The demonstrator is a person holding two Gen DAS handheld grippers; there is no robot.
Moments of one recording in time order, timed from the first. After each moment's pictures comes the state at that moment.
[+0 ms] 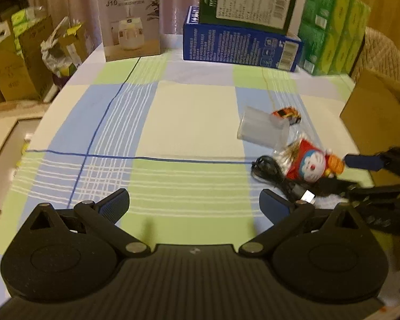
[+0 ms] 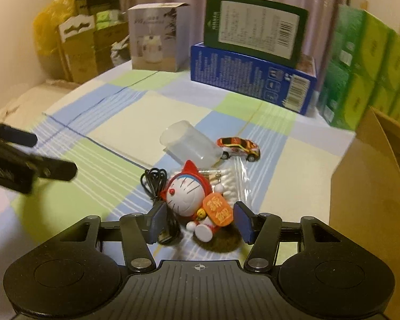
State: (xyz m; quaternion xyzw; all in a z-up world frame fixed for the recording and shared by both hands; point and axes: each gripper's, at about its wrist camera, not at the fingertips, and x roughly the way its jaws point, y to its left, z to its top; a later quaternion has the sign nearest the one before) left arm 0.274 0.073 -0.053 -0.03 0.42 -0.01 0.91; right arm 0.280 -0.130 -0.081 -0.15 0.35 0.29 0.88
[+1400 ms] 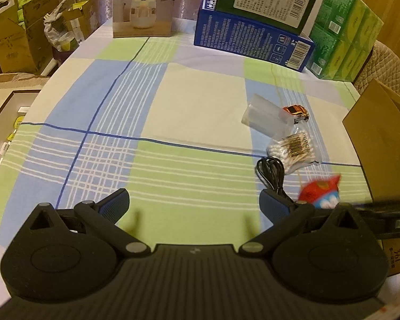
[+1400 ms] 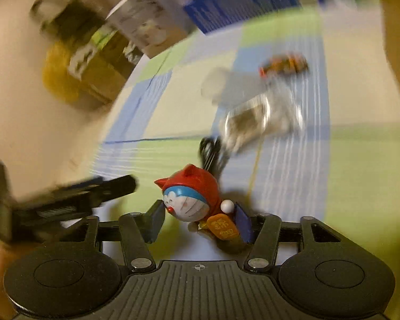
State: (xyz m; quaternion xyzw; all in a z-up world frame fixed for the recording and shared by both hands) left arm 0.277 0.095 -0.064 -0.08 0.45 -0.01 0.89; right arm 0.300 -0.158 -0.095 0.16 0.54 0.34 0.75
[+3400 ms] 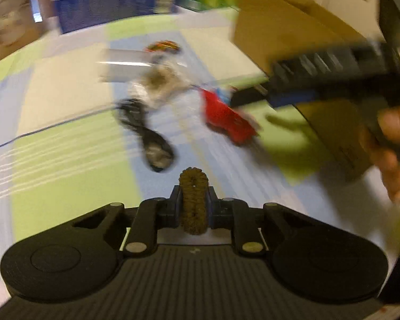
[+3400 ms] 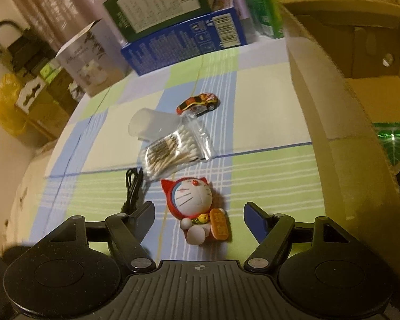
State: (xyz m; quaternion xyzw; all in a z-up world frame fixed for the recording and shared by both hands) left arm 0.245 -0.002 -0.084 0.04 0.47 -0.20 0.86; right arm 0.285 -0.203 -0.074 0.10 0.48 0.21 0.85
